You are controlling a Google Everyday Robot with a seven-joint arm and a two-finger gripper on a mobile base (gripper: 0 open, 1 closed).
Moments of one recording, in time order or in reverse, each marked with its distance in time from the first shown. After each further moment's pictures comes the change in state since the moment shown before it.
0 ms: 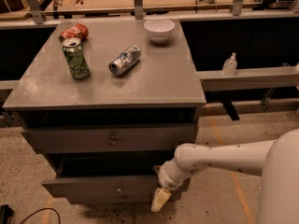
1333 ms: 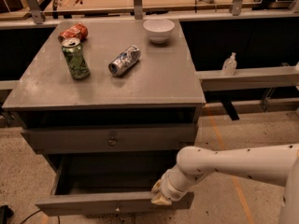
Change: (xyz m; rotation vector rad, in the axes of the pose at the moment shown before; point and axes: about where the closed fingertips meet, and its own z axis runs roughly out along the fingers) arm -0.011 0.059 -0.025 -0.117 0.001 0.008
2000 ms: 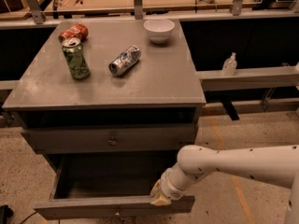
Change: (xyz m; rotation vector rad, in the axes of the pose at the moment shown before) arm -0.004 0.005 -0.005 -0.004 -0.014 0.009
